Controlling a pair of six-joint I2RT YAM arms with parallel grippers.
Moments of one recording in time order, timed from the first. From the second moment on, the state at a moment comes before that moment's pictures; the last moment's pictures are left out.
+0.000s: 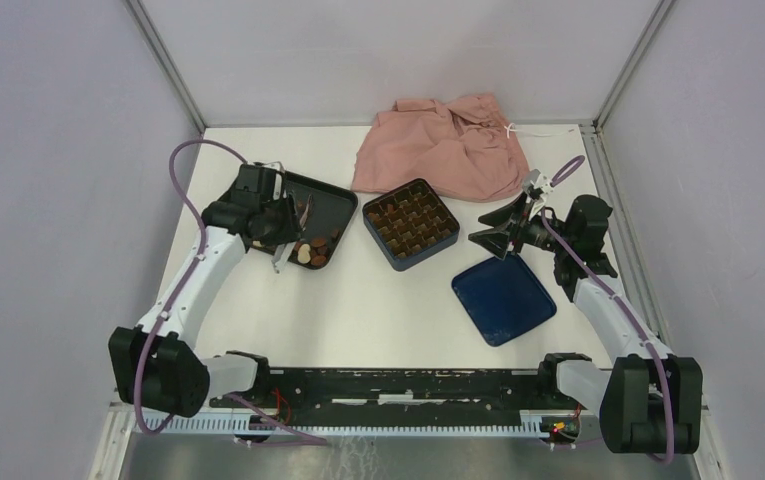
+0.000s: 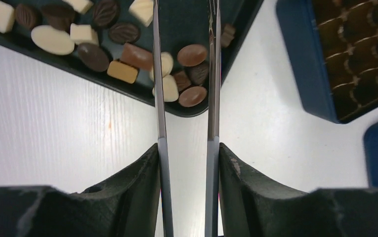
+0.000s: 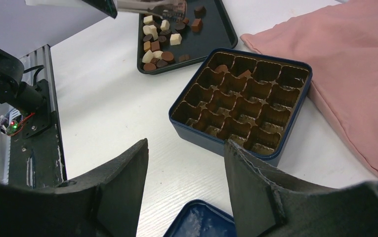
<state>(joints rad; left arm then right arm) -0.23 1.24 1.12 -0.79 0.00 -0.35 -0.01 1.09 0.57 0.33 -1.11 0.06</state>
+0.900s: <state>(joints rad) -0.12 1.54 1.23 -0.73 -0.03 -0.32 -0.01 1.07 0.57 0.33 -1.12 0.06</state>
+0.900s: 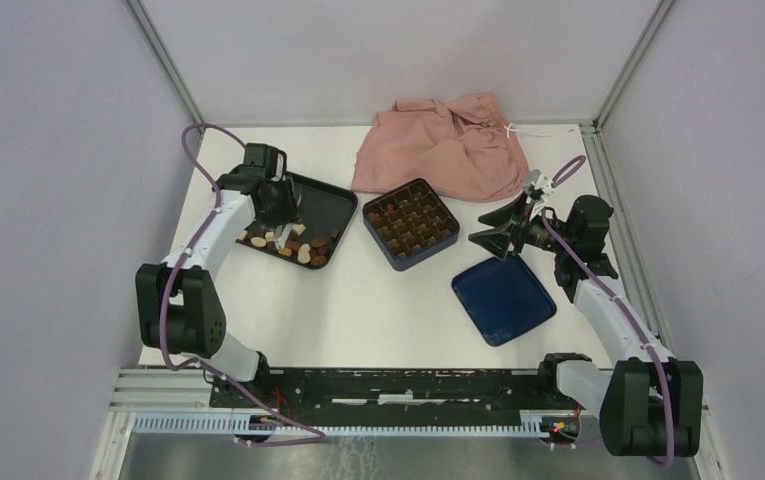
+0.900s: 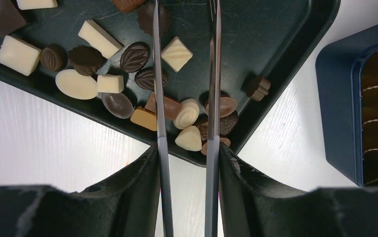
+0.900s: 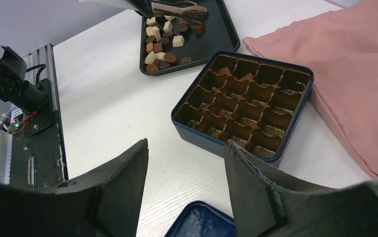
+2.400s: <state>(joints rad) -0.12 1.66 1.25 -0.70 -0.02 -0.32 -0.01 1.07 0.57 0.33 -1.12 0.06</state>
